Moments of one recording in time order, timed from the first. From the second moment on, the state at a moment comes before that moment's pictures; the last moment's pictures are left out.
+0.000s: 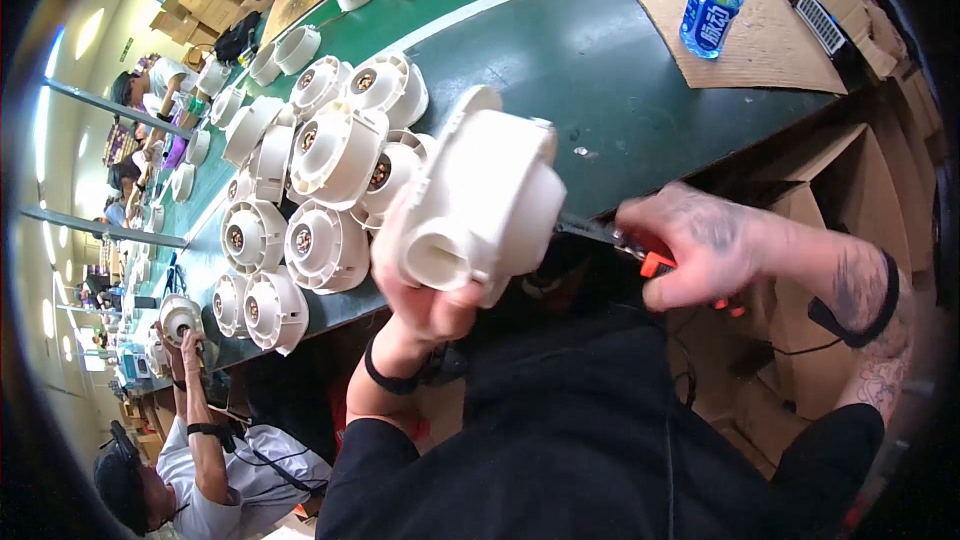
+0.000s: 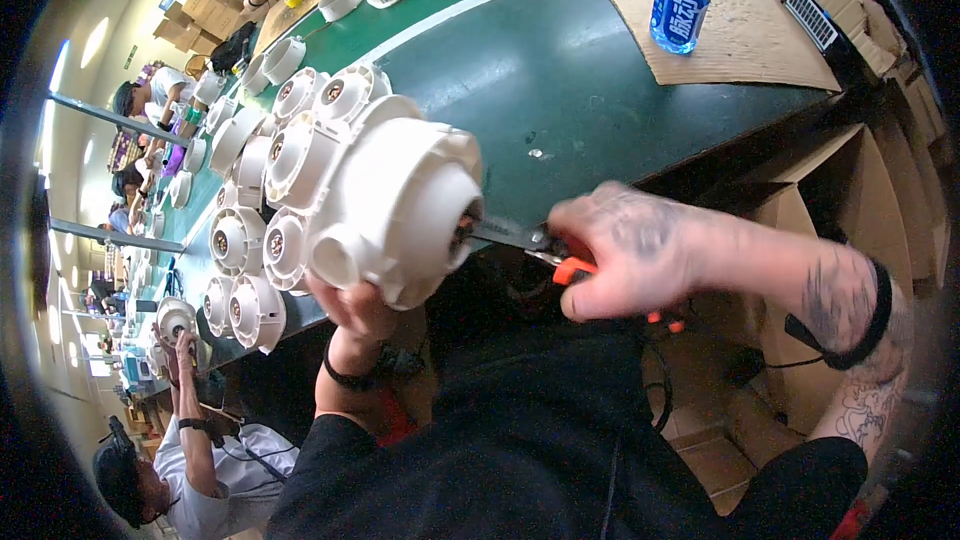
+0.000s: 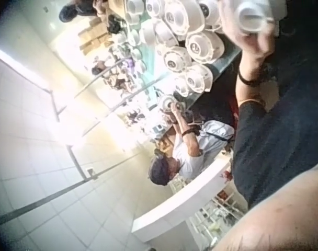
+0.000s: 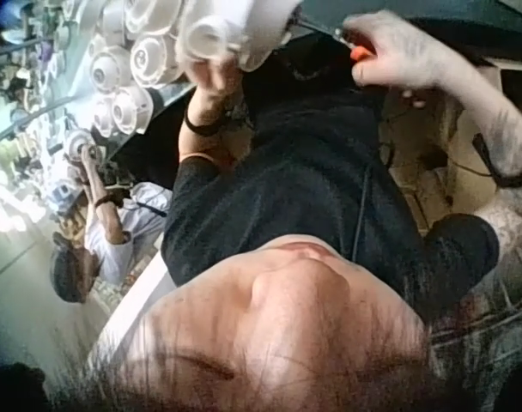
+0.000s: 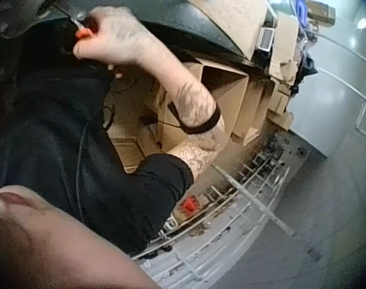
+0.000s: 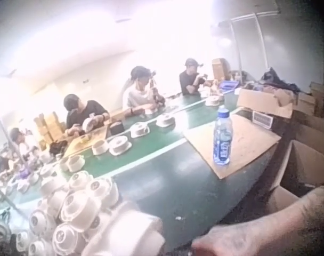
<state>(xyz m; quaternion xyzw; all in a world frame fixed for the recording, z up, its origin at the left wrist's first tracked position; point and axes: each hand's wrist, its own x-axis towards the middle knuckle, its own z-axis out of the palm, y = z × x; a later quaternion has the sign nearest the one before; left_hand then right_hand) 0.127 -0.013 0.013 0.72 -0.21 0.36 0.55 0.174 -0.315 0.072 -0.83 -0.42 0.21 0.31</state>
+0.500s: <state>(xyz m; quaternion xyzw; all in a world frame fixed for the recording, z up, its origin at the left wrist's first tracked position) 0.142 -0.025 0.052 0.45 0.01 -0.01 0.90 0.177 -0.291 0.129 -0.87 -0.43 -0.22 0.03</state>
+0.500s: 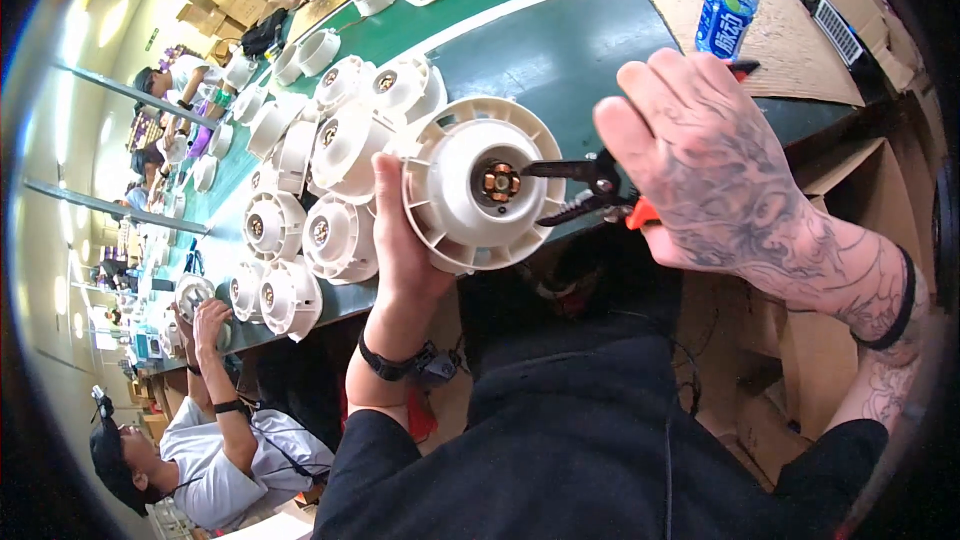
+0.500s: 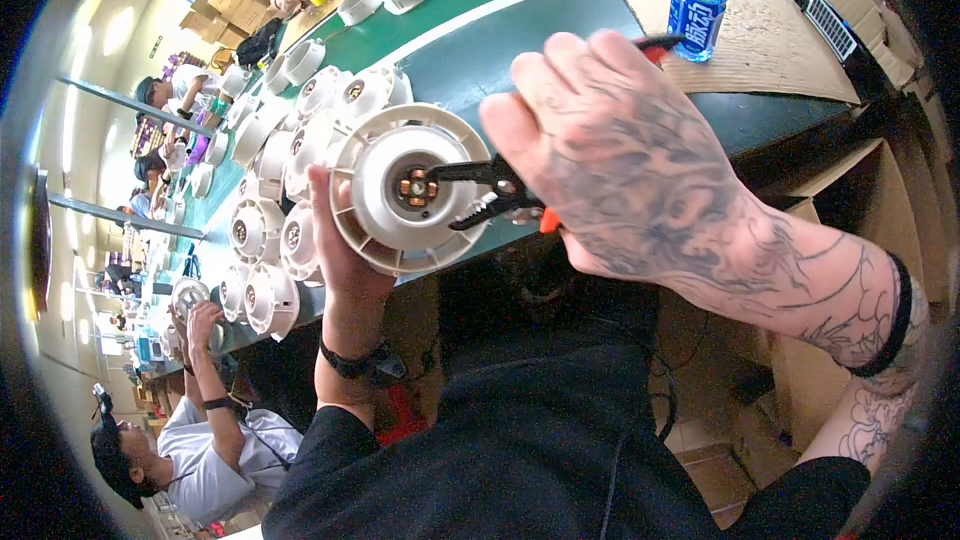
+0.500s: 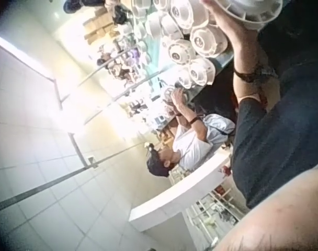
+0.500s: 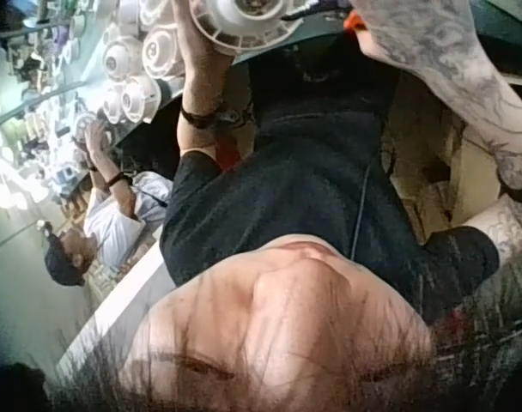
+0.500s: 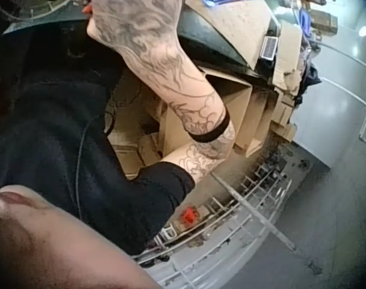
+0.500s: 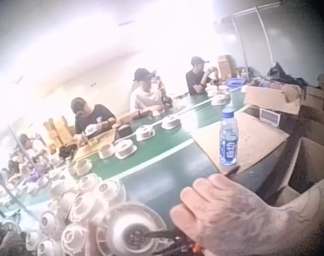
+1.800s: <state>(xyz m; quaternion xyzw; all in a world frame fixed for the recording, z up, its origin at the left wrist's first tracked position) 0.137 -0.018 0.025 0.68 -0.02 0.21 0.70 0.199 -0.243 0.150 -0.91 -0.26 0.32 0.09</state>
